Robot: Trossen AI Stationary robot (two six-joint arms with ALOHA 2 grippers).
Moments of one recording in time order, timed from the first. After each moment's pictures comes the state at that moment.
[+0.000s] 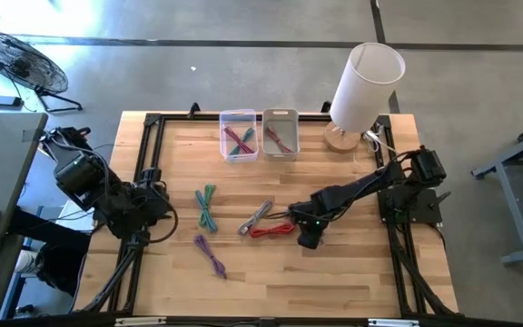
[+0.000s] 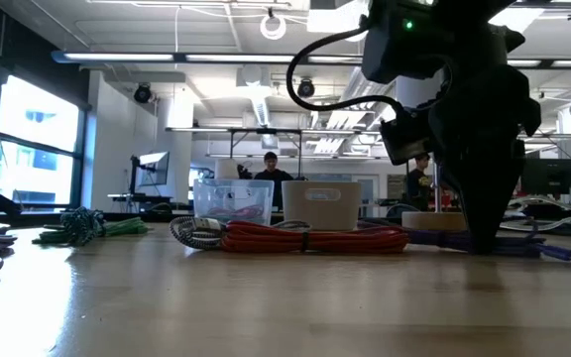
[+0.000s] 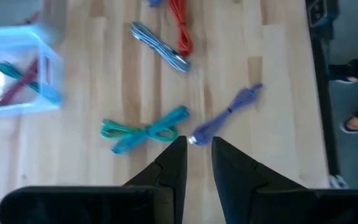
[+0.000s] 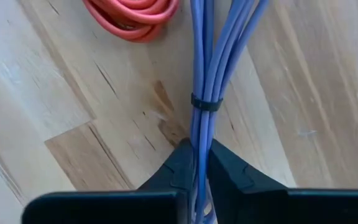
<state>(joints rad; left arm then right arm) -0.73 1.21 1.65 -1.57 -0.37 -0.63 0.19 1.81 0.96 -0.65 -0.10 0.63</state>
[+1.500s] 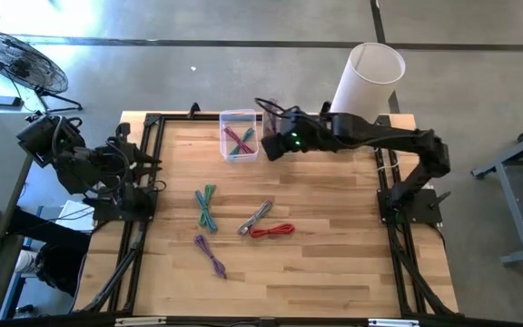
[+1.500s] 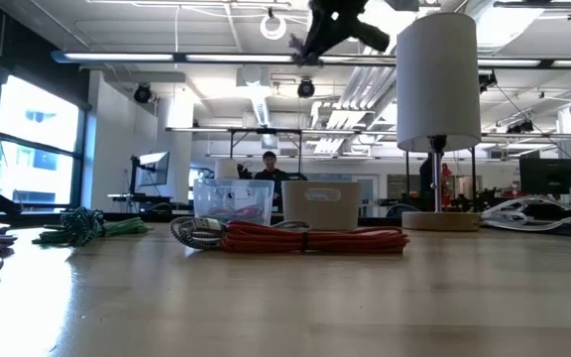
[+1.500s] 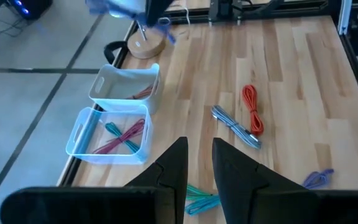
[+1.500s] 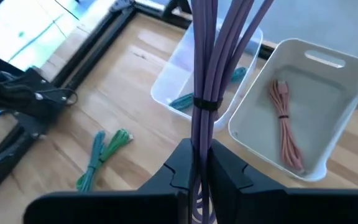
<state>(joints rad) -0.73 0.94 1.65 -1.57 -0.77 -0.55 -0.15 1.68 1.74 -0.87 0.31 0.80</state>
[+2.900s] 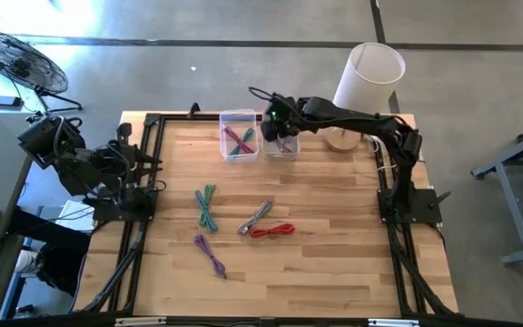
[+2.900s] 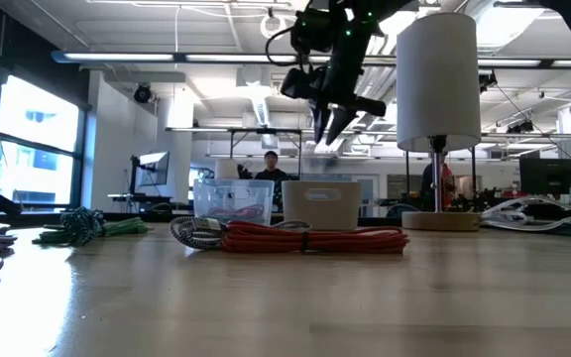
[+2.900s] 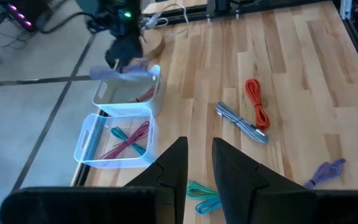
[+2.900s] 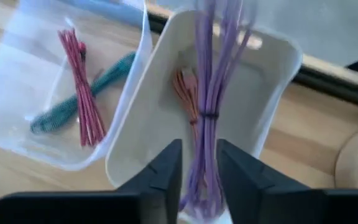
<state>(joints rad) -0.73 0.96 1.65 -1.57 -0.77 -0.48 -0.41 1.91 1.74 -0.92 0.28 0.74</state>
